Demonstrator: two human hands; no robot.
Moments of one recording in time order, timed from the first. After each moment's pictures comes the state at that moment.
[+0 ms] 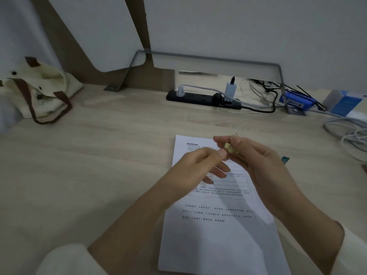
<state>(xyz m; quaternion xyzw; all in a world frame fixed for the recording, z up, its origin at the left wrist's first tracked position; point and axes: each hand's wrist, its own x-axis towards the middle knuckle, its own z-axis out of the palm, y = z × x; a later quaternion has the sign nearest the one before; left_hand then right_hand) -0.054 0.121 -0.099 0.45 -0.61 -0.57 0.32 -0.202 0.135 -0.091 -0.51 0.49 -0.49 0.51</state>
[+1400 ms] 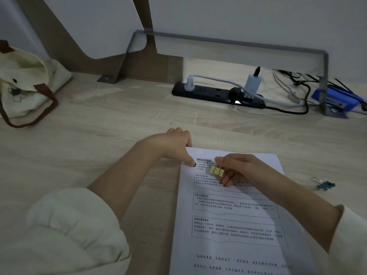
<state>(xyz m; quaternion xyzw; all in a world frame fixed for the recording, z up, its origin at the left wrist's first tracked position) -0.007 -0.046 -0.140 0.56 -0.77 -0.28 -0.07 -0.197 0.015 -0.145 -0.51 0.57 -0.23 0.61</state>
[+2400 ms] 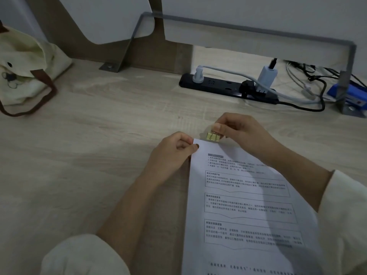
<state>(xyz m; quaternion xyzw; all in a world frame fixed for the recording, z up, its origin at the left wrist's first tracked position) 0.010 -0.012 -0.188 0.59 -0.56 -0.46 0.35 -0.171 -0.041 -0.142 -0.69 0.52 -0.29 0.42</state>
